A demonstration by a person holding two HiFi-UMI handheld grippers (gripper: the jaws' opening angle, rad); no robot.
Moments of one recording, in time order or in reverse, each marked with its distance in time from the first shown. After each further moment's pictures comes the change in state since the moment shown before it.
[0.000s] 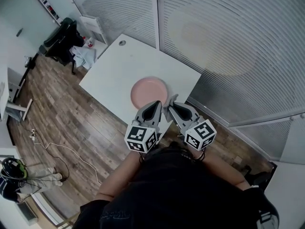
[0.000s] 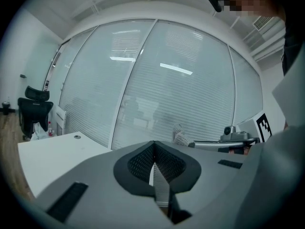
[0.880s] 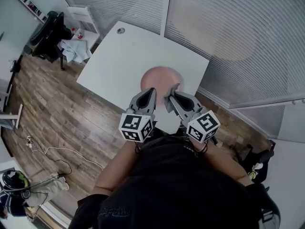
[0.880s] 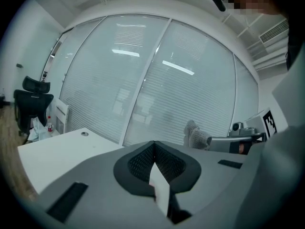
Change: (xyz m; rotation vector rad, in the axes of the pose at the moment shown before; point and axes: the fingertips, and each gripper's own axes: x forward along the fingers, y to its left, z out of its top) left arm -0.028 0.126 0.003 -0.040 0.054 -0.065; right arm 0.094 0.045 -0.011 0.003 0.035 -0.113
